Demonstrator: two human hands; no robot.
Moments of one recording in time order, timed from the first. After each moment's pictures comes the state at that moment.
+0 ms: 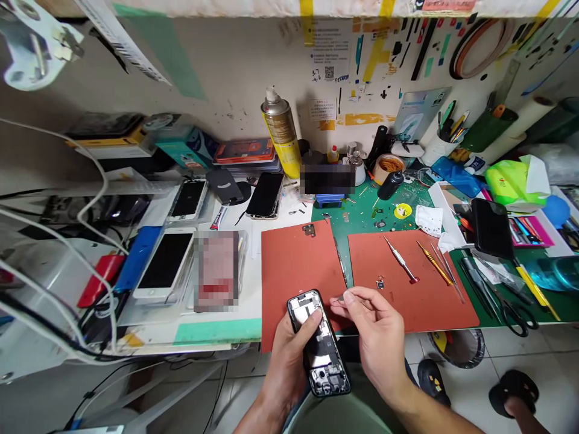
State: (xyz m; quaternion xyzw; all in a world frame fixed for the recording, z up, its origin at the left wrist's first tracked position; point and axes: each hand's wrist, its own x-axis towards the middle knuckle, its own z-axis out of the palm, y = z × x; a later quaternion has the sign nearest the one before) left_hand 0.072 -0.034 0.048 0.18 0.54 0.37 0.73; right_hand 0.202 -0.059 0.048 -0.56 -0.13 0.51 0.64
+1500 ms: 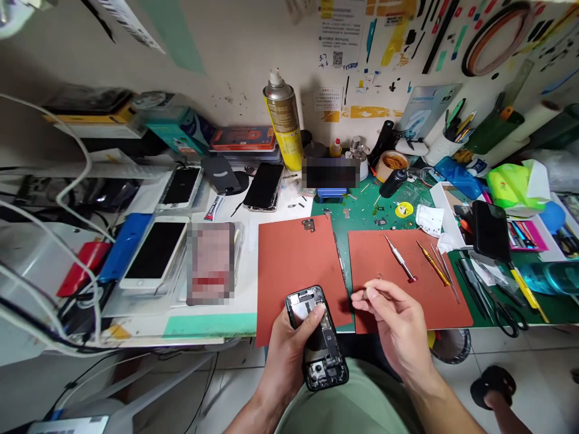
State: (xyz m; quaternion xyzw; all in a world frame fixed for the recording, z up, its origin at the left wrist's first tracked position) left_hand 0.075 -0.034 0.042 0.21 0.58 0.35 0.71; right_hand 0.250 -0.065 0.050 -0.54 -0.15 0.54 0.63
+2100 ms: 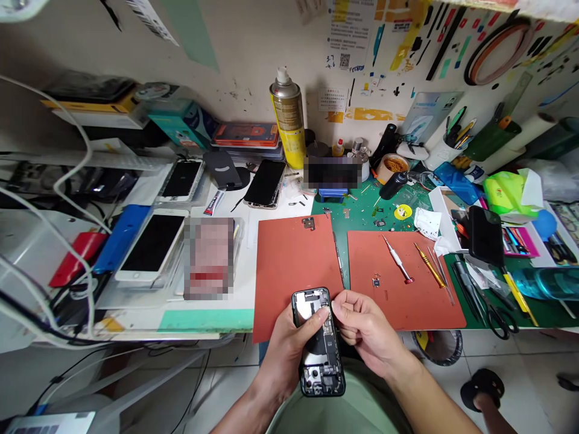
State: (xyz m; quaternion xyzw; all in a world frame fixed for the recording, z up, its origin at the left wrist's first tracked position) left_hand 0.072 -0.036 0.042 0.21 0.51 0.32 0.77; right_hand 0.232 -0.056 0.046 -0.45 -0.14 0.75 0.46
